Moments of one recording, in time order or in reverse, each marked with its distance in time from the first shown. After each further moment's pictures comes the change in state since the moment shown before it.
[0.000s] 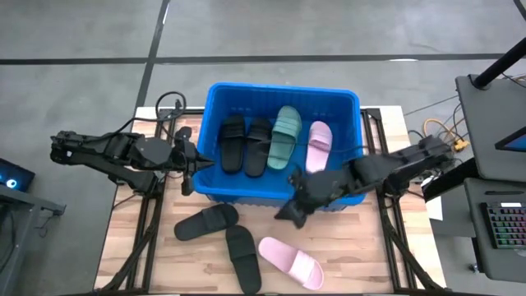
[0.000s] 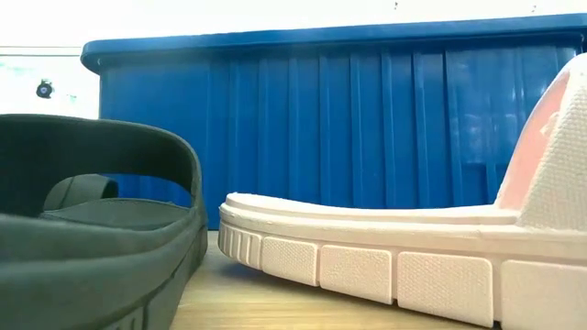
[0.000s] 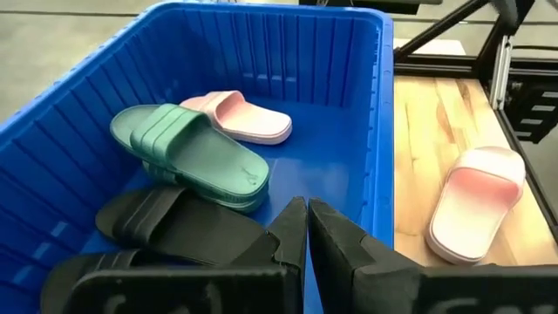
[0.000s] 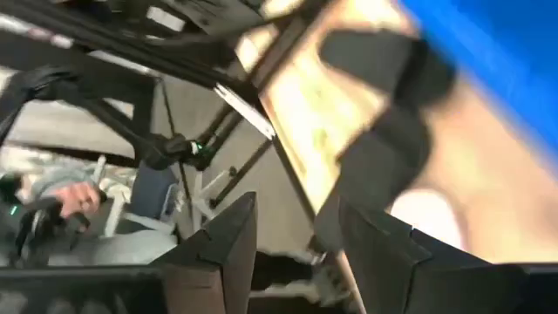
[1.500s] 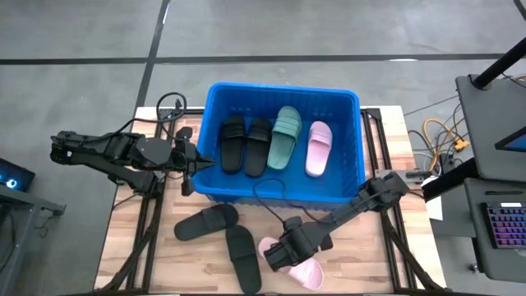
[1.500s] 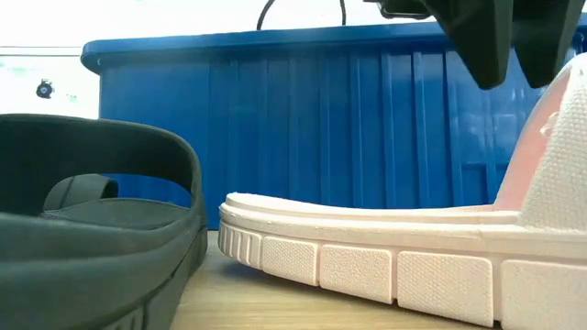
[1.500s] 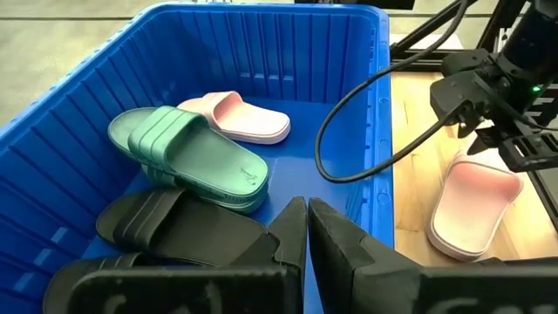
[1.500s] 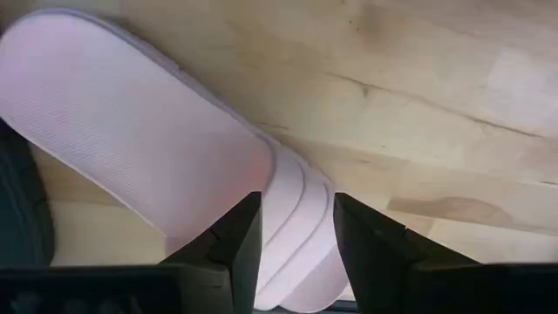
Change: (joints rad) left arm 0.000 0.004 0.000 0.002 0.008 0.026; right arm 0.172 0.698 0.445 -0.802 -0.089 0.765
